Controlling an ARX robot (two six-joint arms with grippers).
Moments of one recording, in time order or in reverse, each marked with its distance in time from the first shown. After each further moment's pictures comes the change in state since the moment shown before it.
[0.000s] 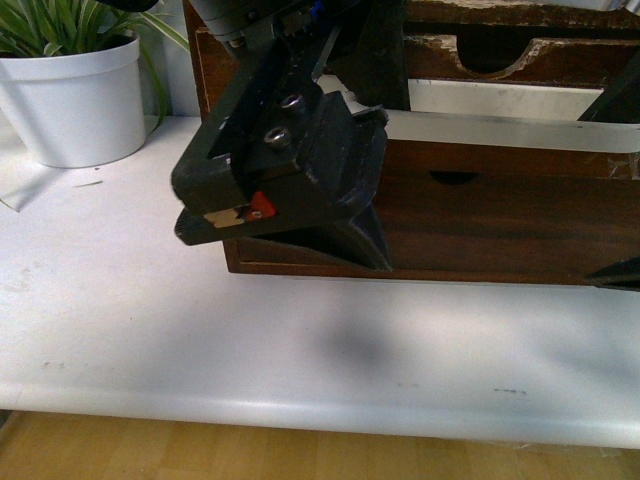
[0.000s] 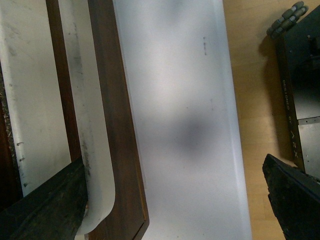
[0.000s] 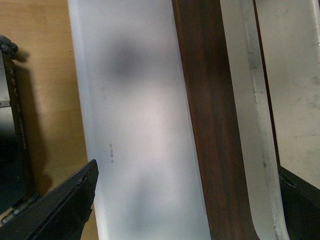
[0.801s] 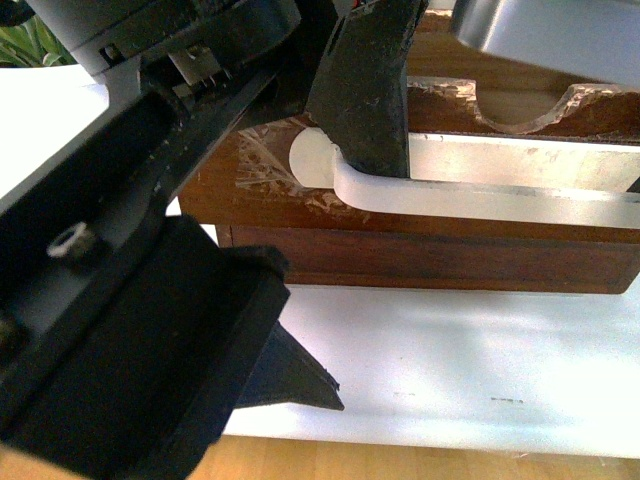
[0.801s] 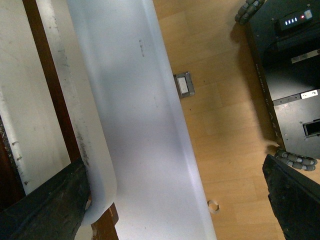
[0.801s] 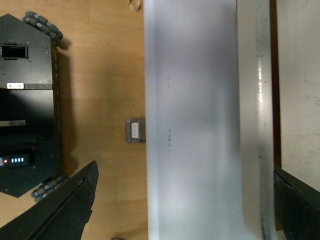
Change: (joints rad) left arm -0.045 -0.148 -0.140 -0.067 -0.017 0.073; right arm -0.001 -0.116 -0.056 -0.156 -0.038 -0.105
